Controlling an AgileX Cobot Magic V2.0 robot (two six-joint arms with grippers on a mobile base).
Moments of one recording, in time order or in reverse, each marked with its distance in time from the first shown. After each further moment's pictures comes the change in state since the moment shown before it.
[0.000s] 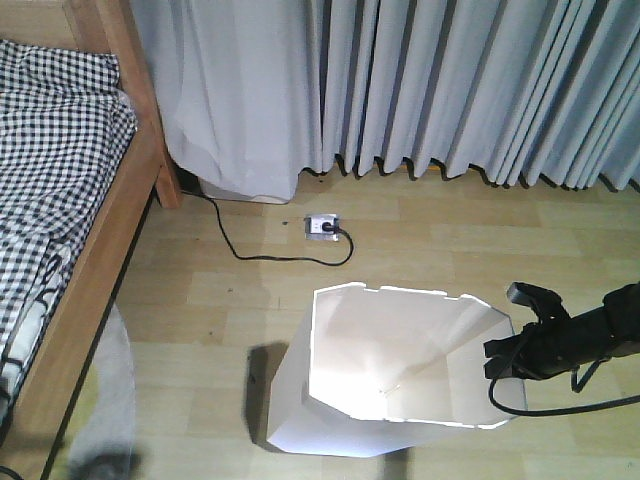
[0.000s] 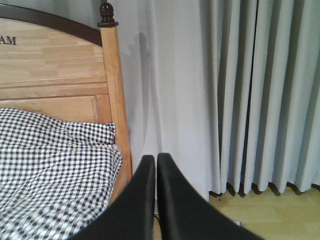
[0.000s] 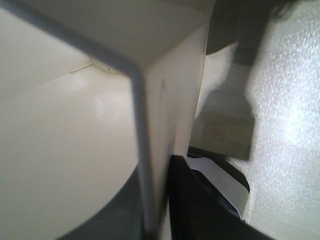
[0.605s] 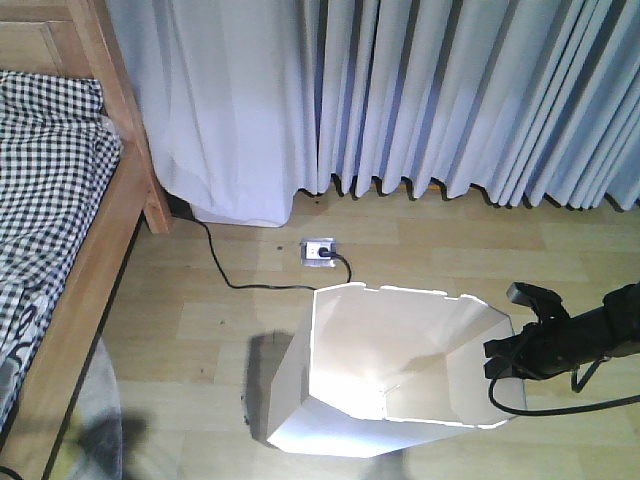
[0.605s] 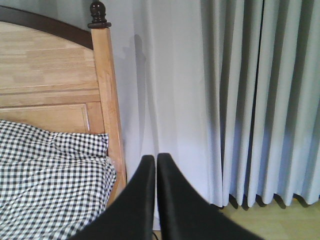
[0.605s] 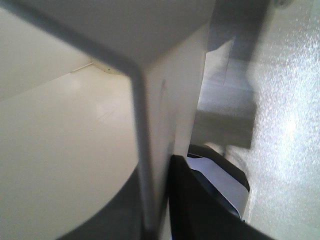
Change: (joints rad) left arm 0.000 0.000 0.000 0.000 0.000 0.000; right arm 0.000 0.000 0.000 0.000 0.000 0.000
